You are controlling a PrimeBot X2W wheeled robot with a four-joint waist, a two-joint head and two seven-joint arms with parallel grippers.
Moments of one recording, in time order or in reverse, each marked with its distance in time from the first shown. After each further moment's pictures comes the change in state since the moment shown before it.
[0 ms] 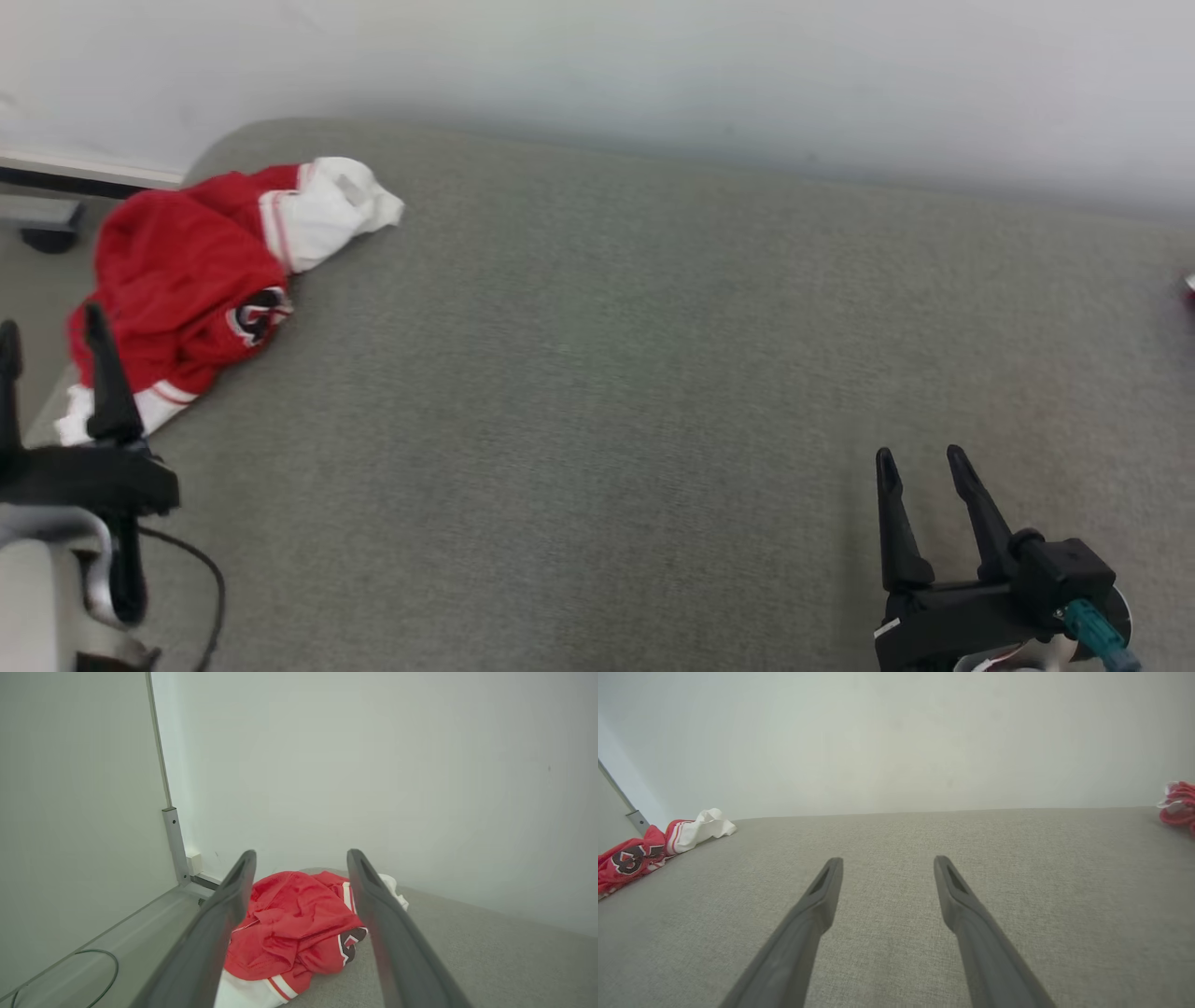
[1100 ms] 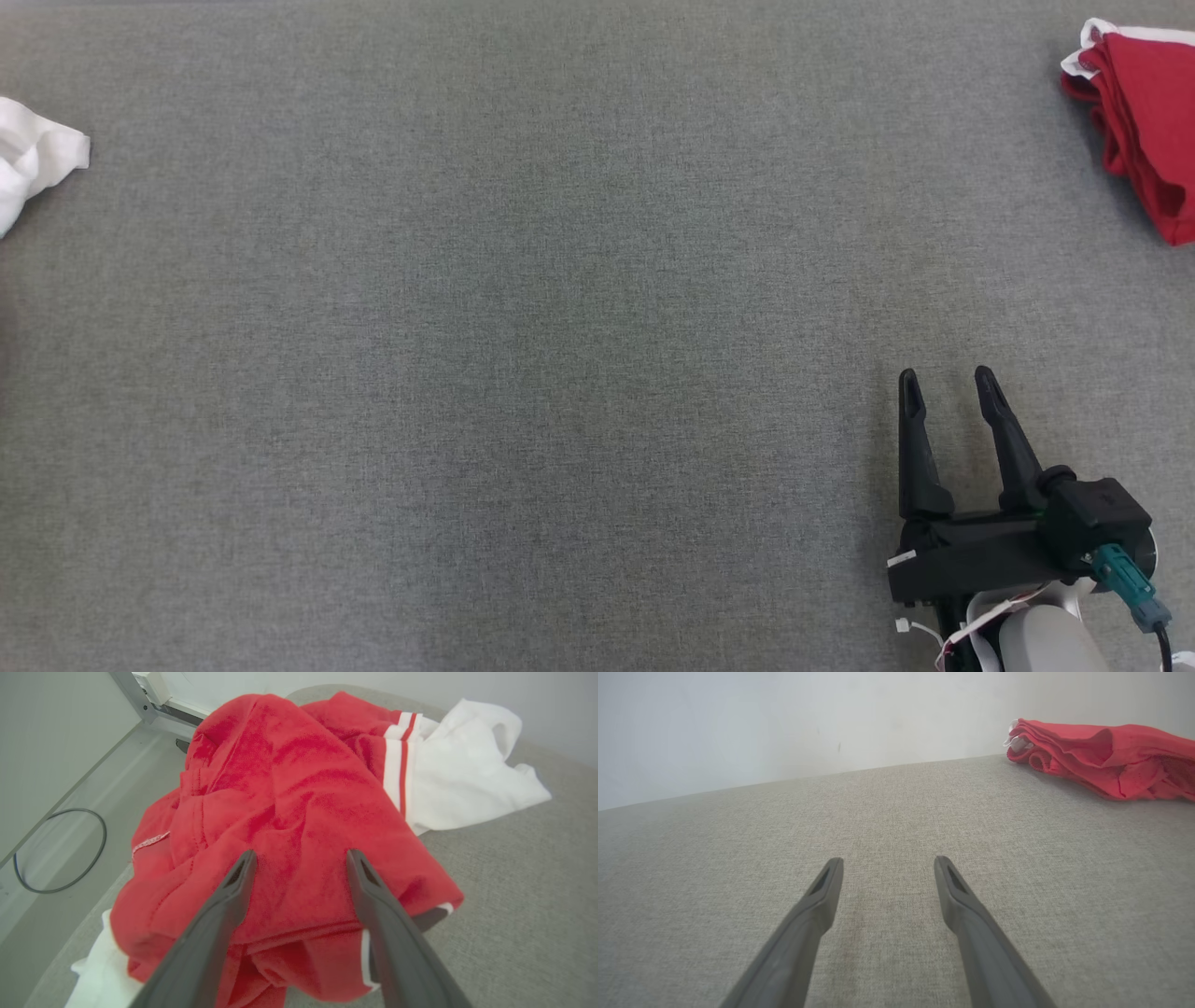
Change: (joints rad) left arm -0.450 0.347 -0.074 0.643 -0.197 0.005 0.373; right arm -0.097 -0.001 -0.035 -0.053 -0.019 0.000 0.000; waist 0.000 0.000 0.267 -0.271
